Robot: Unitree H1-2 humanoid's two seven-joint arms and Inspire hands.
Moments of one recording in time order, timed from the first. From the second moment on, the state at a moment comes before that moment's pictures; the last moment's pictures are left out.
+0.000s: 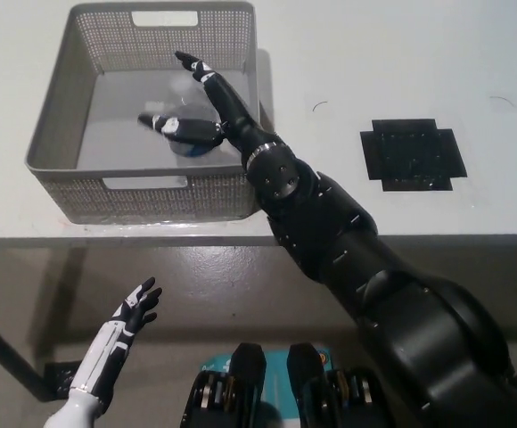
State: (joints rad) left_arm 0.00 0.19 -0.04 0.06 0.02 -0.16 -0.12; right_arm -1.25 0.17 0.23 1.40 -0.19 -0.31 -0.15
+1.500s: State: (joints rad) left_arm -0.01 0.19 -0.03 0.09 0.03 -0.16 -0.12; right_arm -0.13 -0.11 0.12 0.06 0.00 -0.28 0.03
